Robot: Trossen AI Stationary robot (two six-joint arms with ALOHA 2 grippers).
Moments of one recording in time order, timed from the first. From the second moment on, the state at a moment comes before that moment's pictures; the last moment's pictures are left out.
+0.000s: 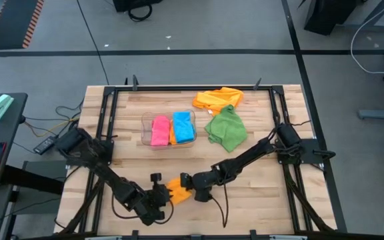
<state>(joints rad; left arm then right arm) -0.77 1.80 1.01 -0.24 -0.69 -0.64 0.36 2.08 1.21 0.15 0.20 -1.30</state>
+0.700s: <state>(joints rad) -0.78 1.56 1.01 -0.38 -0.85 -0.26 0.04 1.69 1.21 -0.14 0.06 -0.42</state>
